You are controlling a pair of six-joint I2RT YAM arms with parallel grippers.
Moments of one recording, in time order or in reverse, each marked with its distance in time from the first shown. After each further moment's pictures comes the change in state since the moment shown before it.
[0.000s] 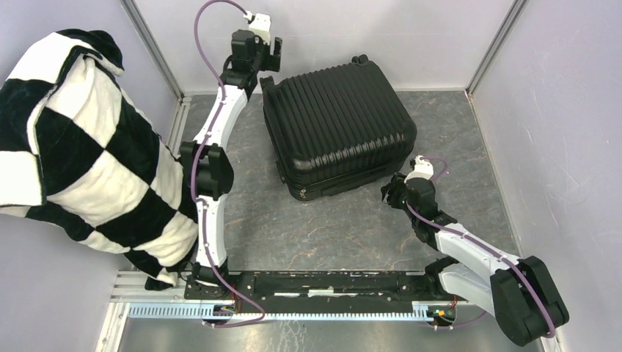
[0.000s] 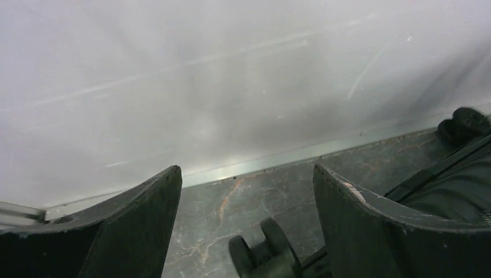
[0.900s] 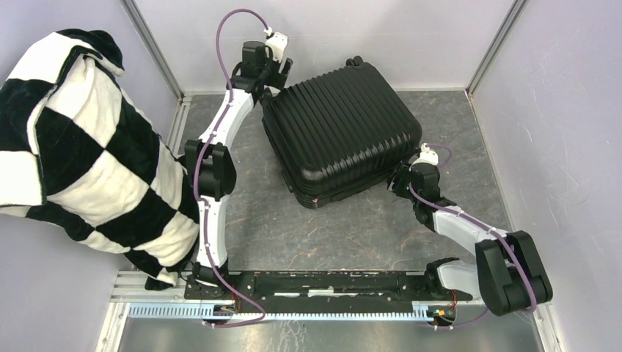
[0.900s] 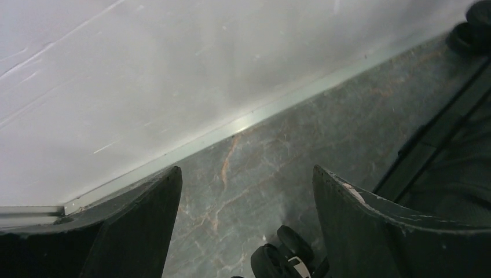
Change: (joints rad) left arm -0.039 0.061 -0.033 -0.095 0.023 0.181; right arm -0.126 0.177 0.106 0.031 -0.085 -0.015
